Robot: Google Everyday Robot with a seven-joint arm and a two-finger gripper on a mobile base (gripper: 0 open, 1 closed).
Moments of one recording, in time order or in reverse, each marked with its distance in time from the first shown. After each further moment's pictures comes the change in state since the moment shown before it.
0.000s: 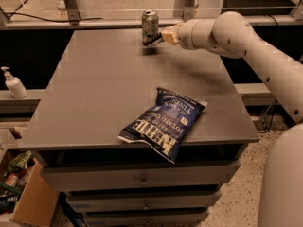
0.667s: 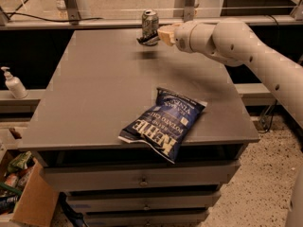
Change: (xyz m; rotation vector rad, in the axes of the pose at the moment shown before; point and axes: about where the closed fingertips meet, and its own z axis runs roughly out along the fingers) arm -0.021 0.024 -0.017 0.016 -0.084 0.055
